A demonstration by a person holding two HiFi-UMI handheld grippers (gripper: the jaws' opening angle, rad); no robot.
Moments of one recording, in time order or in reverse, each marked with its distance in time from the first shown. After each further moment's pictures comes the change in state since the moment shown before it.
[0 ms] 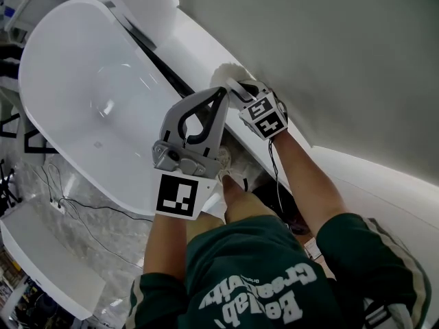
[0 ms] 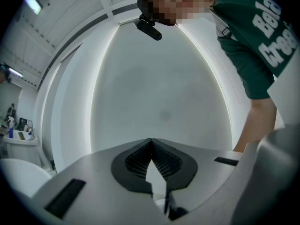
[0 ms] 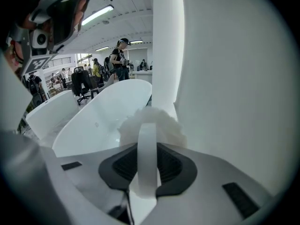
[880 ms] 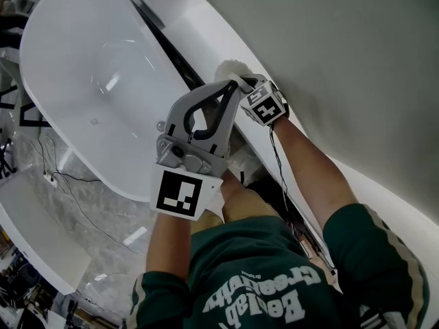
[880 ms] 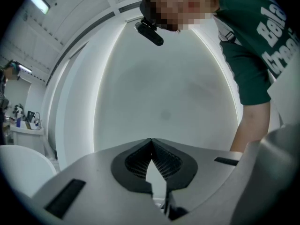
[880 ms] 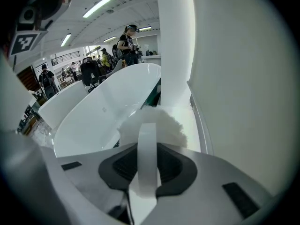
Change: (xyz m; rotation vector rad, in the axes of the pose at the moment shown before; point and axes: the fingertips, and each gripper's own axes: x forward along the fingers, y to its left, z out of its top) left arm 0.019 0.000 -0.031 -0.072 0.017 0.078; right arm 0.071 -0.001 -0.059 -0.064 0.148 0.146
